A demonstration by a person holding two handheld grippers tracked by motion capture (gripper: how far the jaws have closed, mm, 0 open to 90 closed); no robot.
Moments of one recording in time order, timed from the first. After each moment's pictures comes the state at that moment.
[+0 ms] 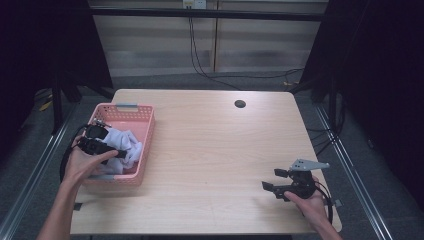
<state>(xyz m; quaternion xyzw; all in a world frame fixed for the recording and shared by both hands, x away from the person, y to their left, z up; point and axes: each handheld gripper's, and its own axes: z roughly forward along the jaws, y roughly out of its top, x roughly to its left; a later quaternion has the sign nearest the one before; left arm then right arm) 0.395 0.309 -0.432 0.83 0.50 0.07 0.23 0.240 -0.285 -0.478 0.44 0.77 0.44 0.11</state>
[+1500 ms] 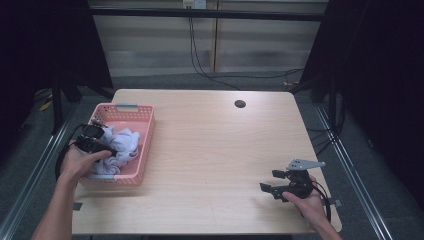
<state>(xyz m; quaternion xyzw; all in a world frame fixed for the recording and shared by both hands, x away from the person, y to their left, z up) 0.408 0.324 -0.445 0.83 0.51 0.08 0.18 0.244 -0.281 -0.481 0.43 0.78 0.43 0.09</state>
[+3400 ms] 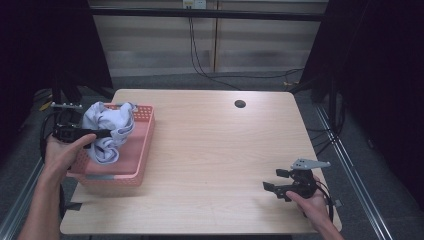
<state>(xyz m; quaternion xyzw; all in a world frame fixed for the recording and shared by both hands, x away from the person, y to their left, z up) 0.387 0.340 -0.370 0.76 0.50 0.07 0.40 0.242 -0.289 -0.478 0.45 0.77 0.44 0.09</state>
